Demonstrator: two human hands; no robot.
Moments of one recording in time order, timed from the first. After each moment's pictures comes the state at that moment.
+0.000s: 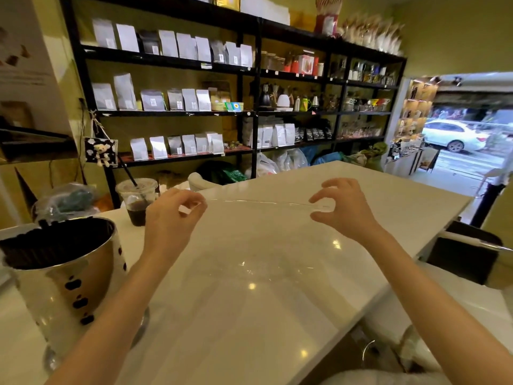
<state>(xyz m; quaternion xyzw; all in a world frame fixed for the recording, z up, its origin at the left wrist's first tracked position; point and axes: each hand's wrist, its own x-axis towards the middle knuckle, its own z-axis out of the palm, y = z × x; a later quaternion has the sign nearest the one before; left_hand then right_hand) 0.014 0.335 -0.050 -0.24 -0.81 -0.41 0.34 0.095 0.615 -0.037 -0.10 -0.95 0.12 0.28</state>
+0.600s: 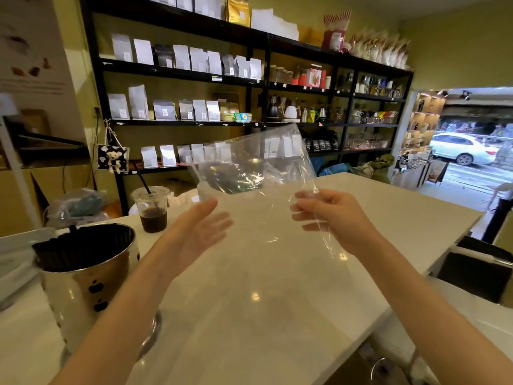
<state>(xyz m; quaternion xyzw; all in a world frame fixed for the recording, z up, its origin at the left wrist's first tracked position) 0.025 0.321 -0.035 -0.20 -0.58 -0.76 -0.20 0.110 0.556 -0.007 0.00 -0.74 0.64 0.19</state>
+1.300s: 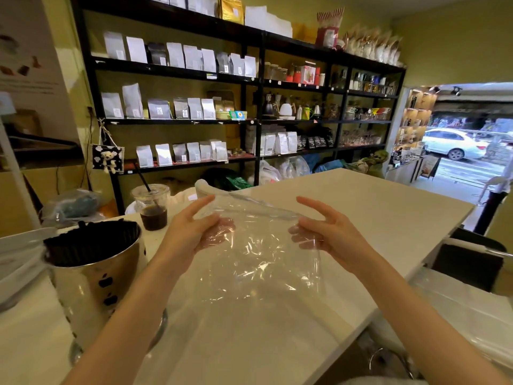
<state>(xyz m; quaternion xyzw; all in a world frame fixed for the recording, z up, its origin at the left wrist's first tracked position) 0.029 0.321 -0.043 -0.14 -0.63 -0.76 -0.11 0.119 0.551 -0.046 -0.01 -0.71 0.69 0.13</state>
